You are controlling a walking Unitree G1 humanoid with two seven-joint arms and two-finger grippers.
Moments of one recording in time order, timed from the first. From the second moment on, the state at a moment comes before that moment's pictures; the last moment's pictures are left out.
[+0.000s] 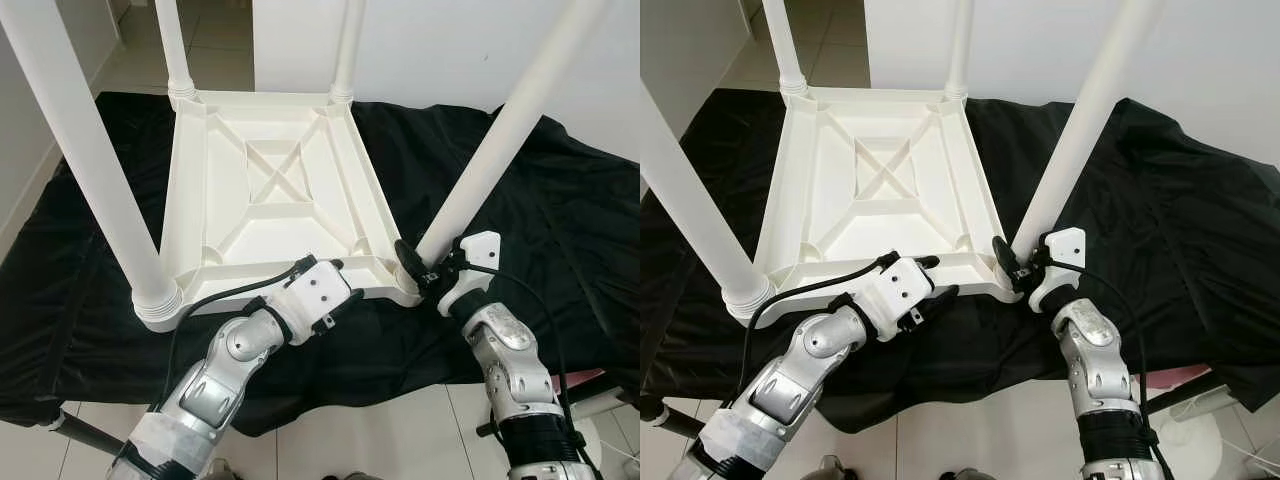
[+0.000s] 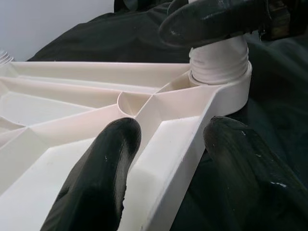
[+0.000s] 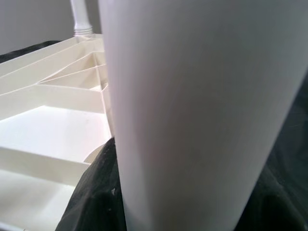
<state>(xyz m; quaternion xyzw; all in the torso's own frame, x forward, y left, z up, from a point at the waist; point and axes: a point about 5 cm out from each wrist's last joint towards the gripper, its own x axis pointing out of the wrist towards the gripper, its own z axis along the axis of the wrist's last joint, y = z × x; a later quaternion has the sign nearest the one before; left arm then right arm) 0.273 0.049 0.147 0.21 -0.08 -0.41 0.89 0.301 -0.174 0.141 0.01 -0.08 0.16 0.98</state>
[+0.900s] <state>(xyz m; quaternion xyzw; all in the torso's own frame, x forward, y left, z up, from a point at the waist) 0.258 0.042 0.136 0.20 -0.07 -0.43 0.88 0.279 -0.144 0.125 0.06 -0.07 -0.02 1.00</state>
